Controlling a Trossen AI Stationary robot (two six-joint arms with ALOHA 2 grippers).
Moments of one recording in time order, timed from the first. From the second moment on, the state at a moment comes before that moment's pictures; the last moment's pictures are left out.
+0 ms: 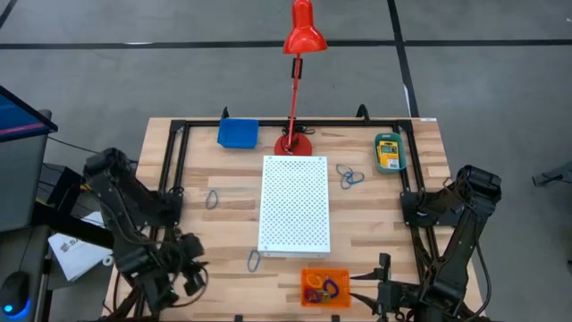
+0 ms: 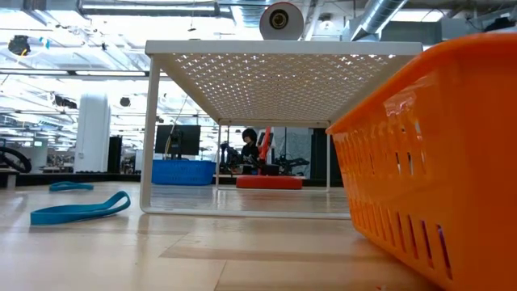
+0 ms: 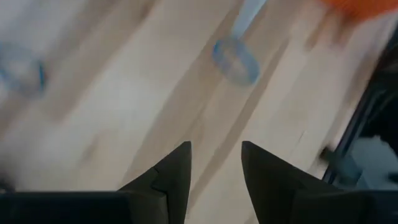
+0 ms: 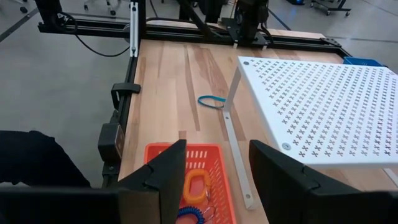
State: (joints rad) left arm -1.09 1.44 1.17 -1.18 -0.54 -1.66; right arm 1.12 1.66 1.29 -0.64 1.08 0.84
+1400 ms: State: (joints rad) left arm -0.90 1.89 0.74 0.25 -0.79 -0.84; right arm 1.14 1.66 1.29 -0.65 1.08 0.86
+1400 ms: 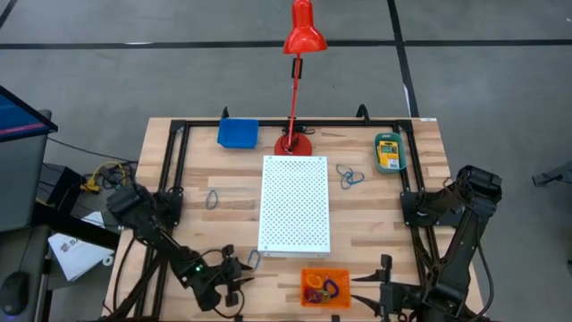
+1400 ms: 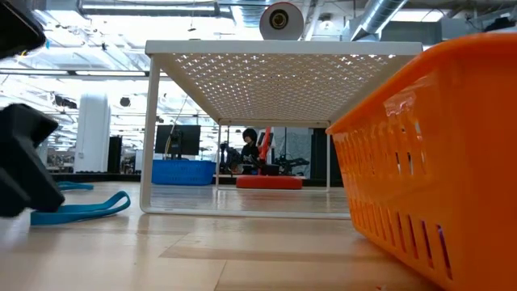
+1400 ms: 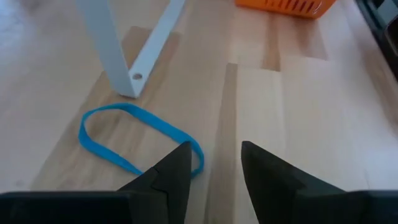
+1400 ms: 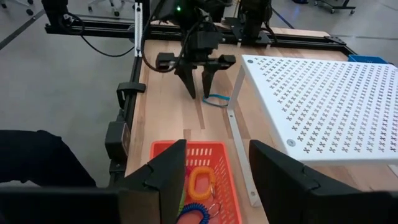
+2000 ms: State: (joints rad) left arm -0.84 1.89 0.74 0.18 -0.73 -0.87; right arm 1.14 1.66 1.29 -0.65 1.08 0.86
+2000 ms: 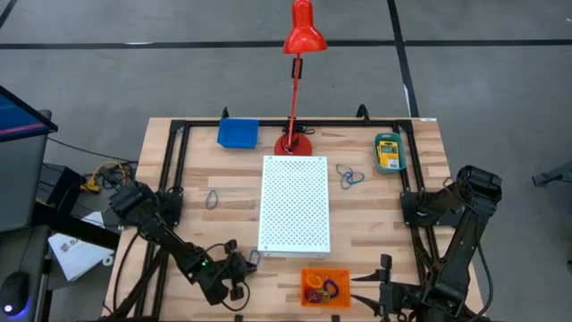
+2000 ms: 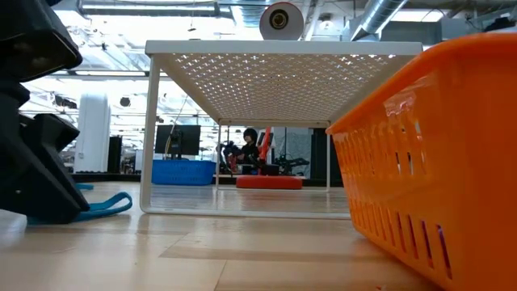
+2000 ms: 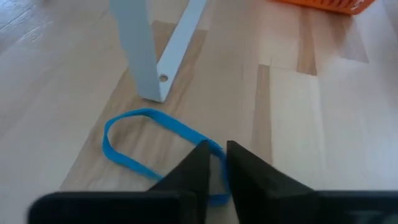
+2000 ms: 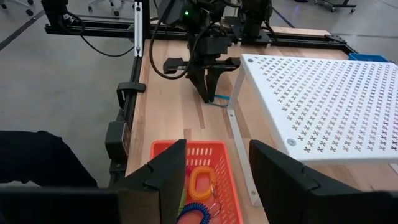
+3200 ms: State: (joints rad) left arm -0.87 1.88 1.13 -1.05 -1.01 -1.43; right arm 1.14 1.66 1.29 -0.65 1.07 0.86
